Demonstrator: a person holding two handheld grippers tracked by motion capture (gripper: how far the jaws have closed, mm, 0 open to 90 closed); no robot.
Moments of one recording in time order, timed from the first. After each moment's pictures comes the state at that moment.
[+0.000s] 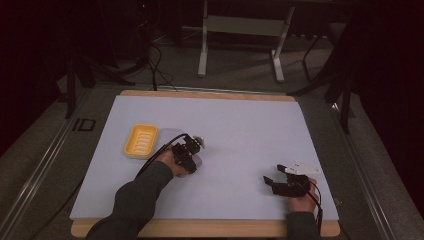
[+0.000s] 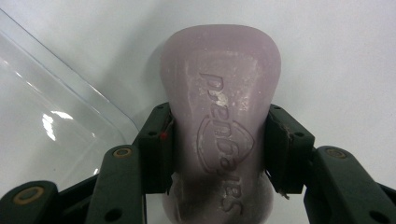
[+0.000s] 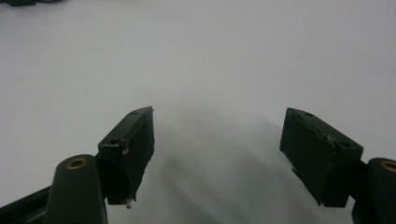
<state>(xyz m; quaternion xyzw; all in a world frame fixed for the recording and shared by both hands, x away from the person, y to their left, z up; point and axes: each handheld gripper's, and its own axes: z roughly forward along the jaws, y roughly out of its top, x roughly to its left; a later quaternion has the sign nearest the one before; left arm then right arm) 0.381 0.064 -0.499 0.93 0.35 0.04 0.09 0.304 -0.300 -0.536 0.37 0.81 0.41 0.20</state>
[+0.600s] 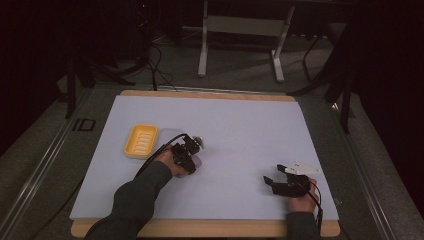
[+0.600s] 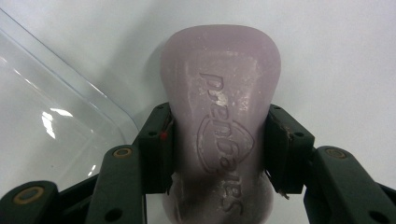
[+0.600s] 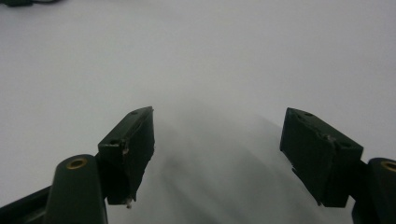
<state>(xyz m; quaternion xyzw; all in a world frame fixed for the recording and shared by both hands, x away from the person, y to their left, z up) 0.380 0.067 -0.498 0.94 0.34 0.03 0.08 0.304 -0.301 -0.536 0.37 0.81 0.41 0.20</state>
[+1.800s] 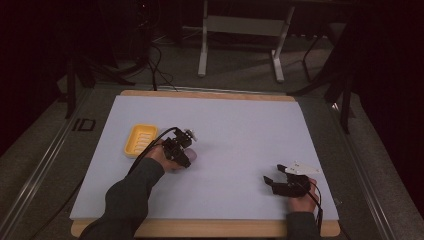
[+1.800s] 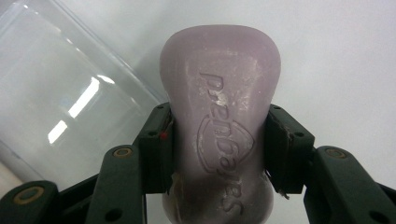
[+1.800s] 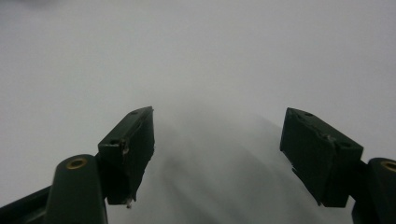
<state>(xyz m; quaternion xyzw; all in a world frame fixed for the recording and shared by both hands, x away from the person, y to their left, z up) 0.381 0.091 -0.473 0.92 0.37 0.04 0.13 0.304 -0.300 -0.536 0.37 0.81 0.41 0.20</state>
